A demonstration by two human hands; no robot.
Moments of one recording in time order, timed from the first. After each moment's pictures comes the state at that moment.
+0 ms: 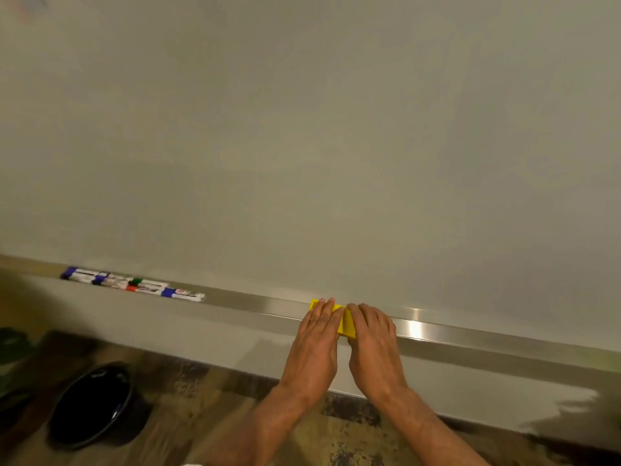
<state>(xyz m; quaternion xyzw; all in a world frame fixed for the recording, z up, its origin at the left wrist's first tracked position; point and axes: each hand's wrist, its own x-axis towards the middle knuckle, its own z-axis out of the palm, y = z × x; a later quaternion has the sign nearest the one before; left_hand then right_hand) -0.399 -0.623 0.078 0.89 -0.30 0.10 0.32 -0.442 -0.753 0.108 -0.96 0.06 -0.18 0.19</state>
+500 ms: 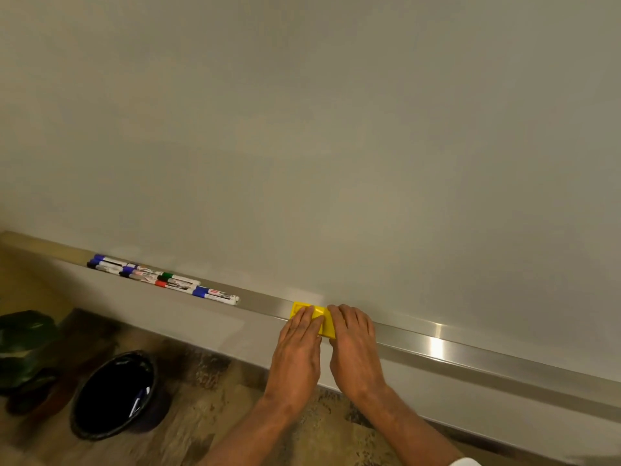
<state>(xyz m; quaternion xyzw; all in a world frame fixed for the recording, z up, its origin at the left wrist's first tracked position) -0.302 -0.505 0.041 0.92 -0.20 0.14 0.31 -0.316 -0.634 0.071 -0.98 0.01 -0.11 0.18</state>
